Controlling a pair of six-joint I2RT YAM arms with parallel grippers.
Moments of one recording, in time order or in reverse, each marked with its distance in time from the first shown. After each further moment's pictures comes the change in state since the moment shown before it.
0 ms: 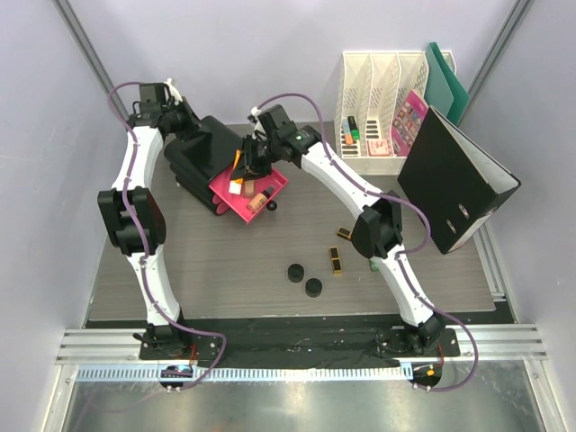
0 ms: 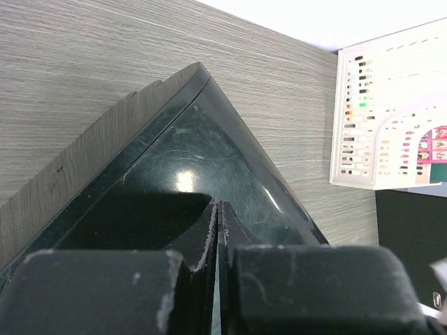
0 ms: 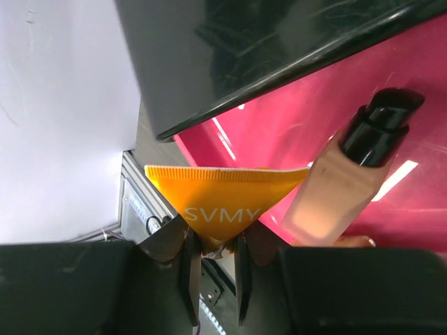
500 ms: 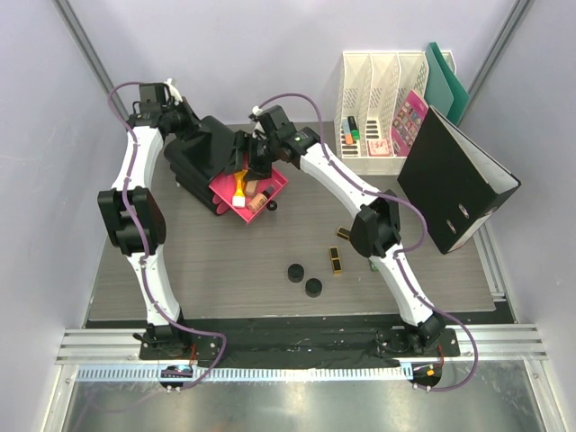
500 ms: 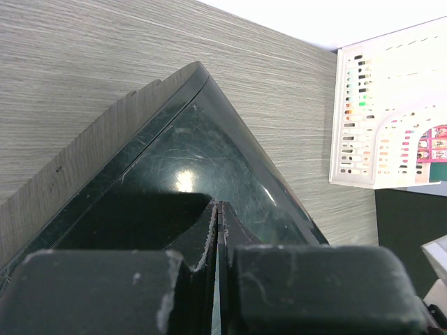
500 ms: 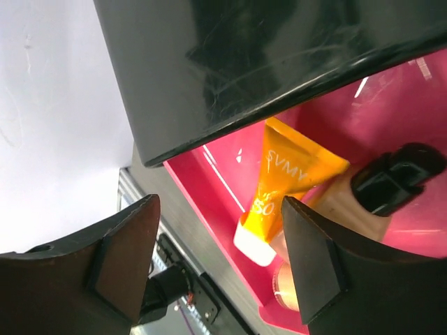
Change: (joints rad) left arm 0.000 0.000 0.001 -0.002 0.003 0.001; right arm 0.002 0.035 0.004 0.054 0.028 0.022
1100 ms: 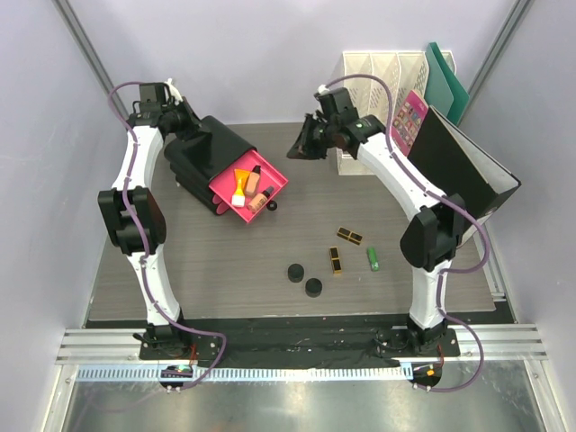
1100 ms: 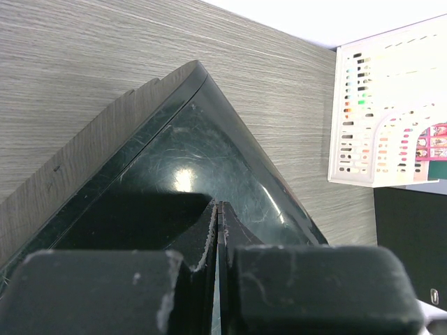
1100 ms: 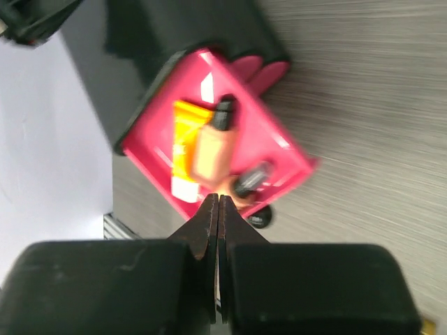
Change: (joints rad) left arm 0.000 0.006 0.011 -0.010 0.006 0.001; right arm -0.172 -0.434 -0.444 0.025 0.161 -0.027
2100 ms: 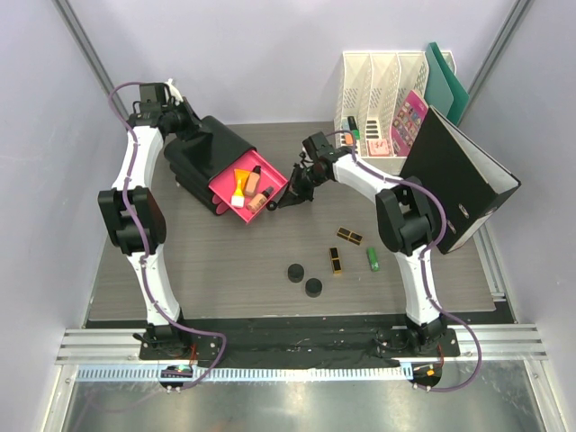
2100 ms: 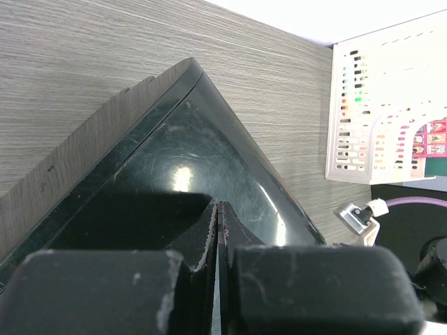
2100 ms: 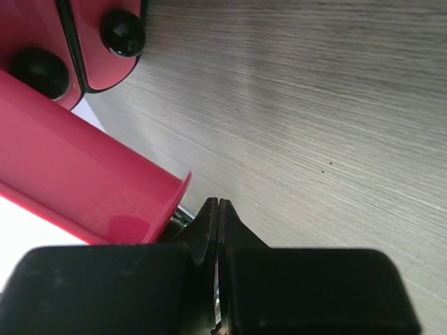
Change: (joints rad) left arm 0.000 0.001 -0.003 0.002 0.014 0.000; right arm -0.012 0.217 -0.249 0.079 -0.308 0.159
